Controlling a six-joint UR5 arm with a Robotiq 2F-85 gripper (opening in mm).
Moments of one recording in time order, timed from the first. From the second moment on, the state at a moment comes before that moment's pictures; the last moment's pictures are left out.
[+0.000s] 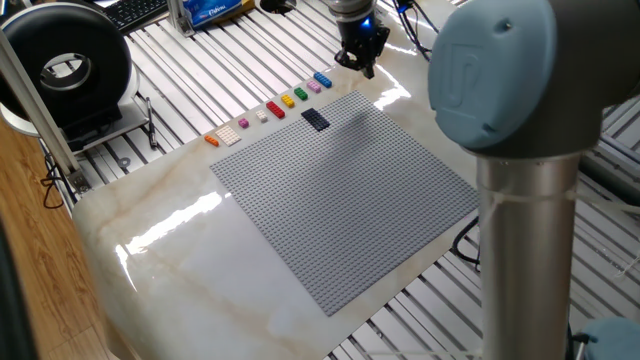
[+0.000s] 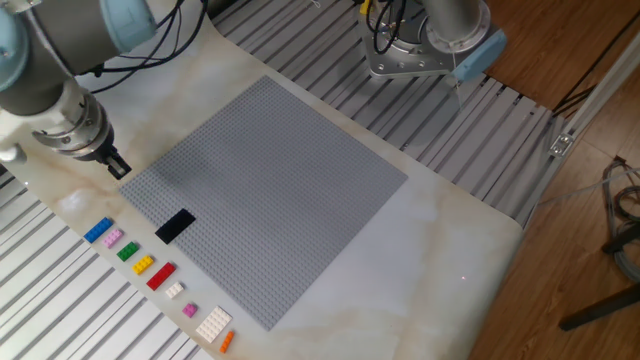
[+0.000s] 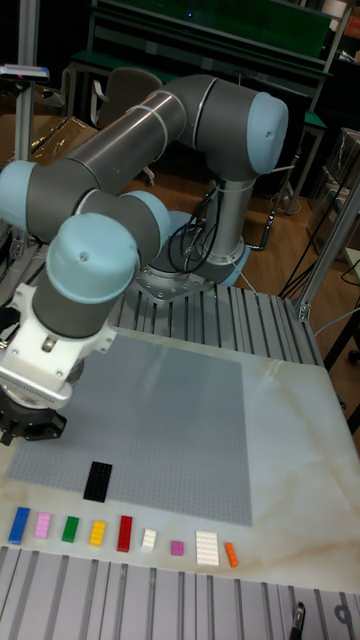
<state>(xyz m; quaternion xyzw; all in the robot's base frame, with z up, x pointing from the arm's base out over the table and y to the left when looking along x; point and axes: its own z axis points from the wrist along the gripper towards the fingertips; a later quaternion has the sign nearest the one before) 0.645 -0.210 0.046 -0.07 -0.99 0.12 0.08</state>
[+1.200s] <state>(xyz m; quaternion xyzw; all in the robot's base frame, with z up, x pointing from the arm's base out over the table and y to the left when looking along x) 0.673 -0.220 0.034 -0.04 -0.99 0.12 0.05</state>
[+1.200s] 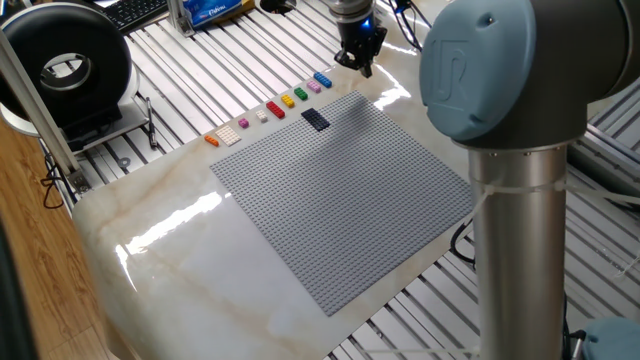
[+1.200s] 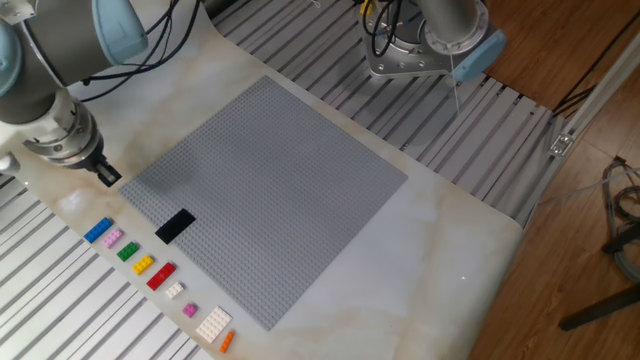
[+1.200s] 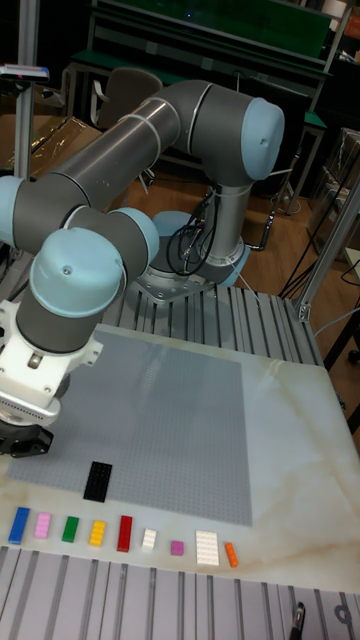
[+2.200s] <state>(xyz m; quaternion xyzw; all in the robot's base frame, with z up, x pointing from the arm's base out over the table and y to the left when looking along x) 0.688 -0.230 0.039 -0.02 -0.99 0.11 0.02</state>
